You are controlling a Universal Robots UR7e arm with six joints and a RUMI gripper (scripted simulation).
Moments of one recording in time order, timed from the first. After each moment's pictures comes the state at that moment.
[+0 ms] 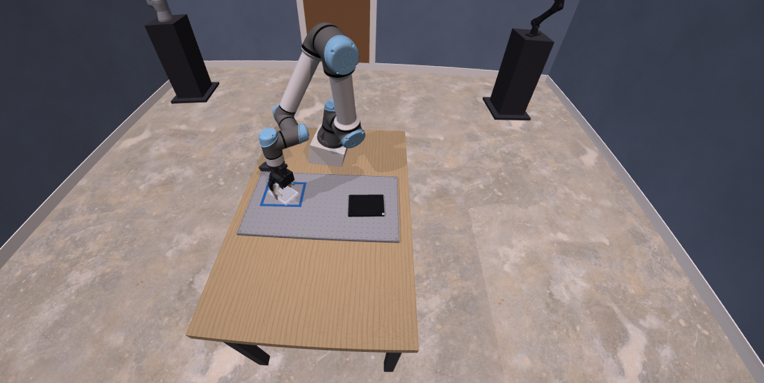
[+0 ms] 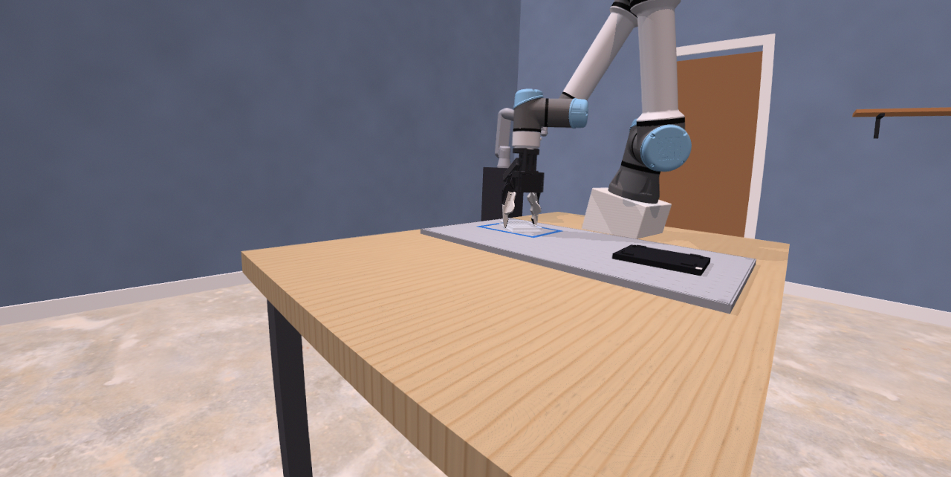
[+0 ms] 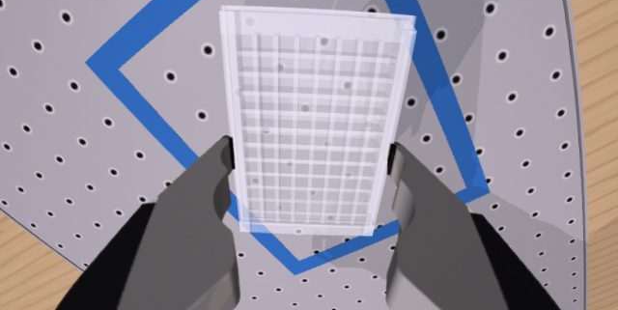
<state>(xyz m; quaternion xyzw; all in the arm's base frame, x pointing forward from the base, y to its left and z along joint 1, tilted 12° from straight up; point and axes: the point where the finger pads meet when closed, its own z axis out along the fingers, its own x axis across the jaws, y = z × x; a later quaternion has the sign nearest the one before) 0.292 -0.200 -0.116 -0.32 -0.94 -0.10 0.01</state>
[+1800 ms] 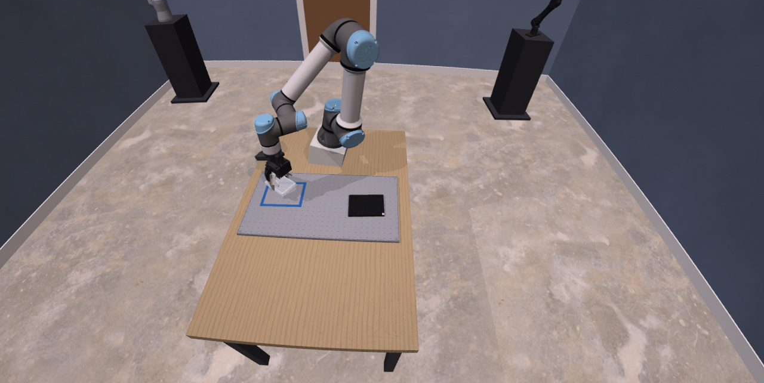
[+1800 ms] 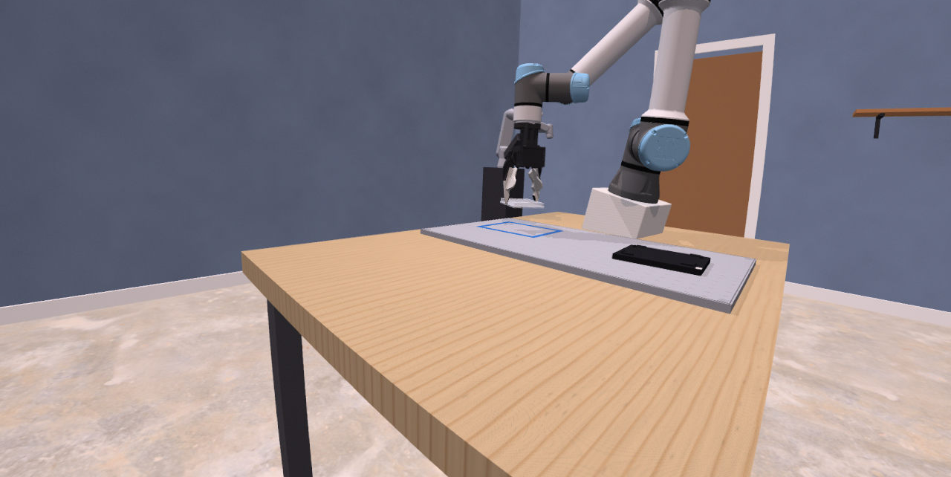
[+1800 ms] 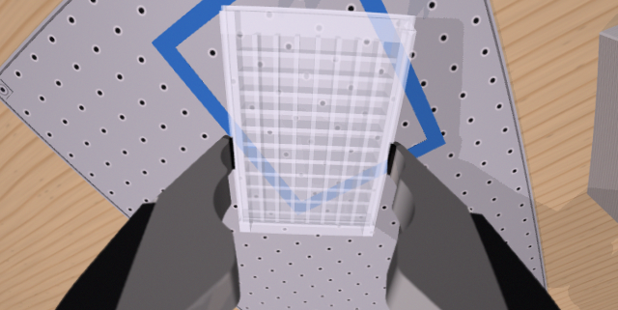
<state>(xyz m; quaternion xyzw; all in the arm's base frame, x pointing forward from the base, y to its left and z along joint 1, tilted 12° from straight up) 0.290 -0.214 -0.051 -0.32 -0.94 -0.10 0.01</state>
